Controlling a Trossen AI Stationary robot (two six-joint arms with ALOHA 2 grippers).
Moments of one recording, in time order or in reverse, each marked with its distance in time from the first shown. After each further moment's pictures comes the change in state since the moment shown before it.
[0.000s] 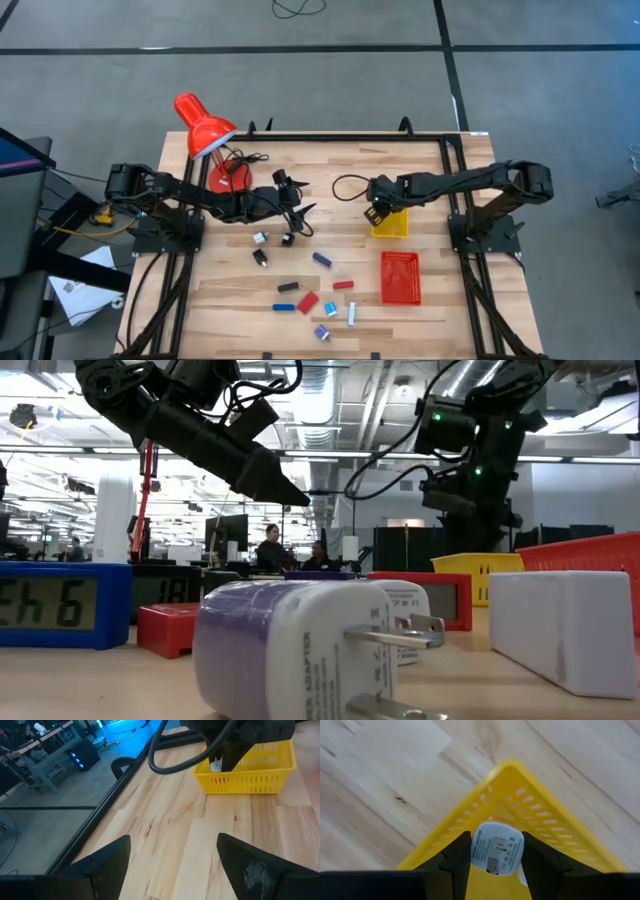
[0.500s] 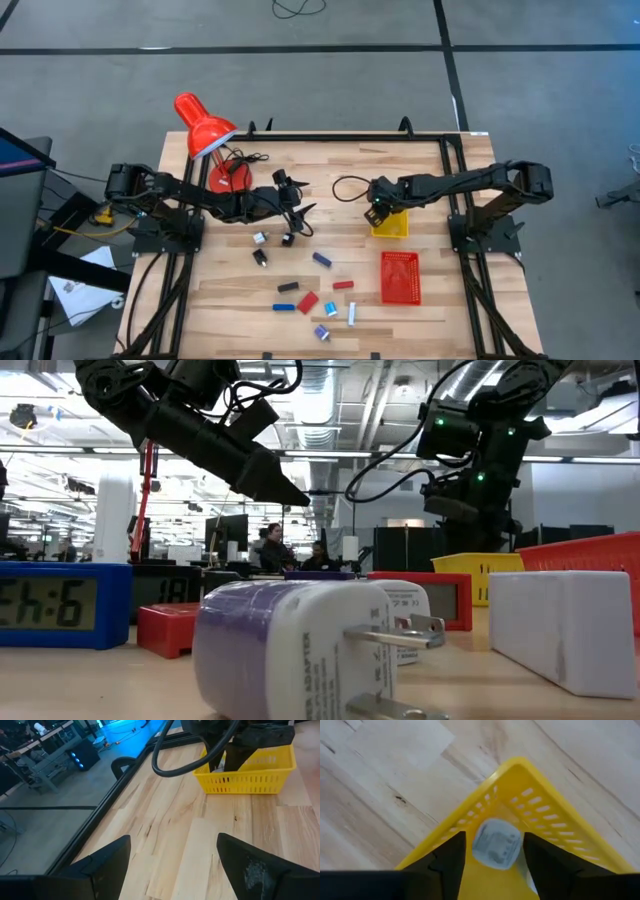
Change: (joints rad) left arm 0.000 0.000 0.000 0.000 0.000 -0.003; right arm -0.004 0.000 -0.037 0.063 -0.006 -0.026
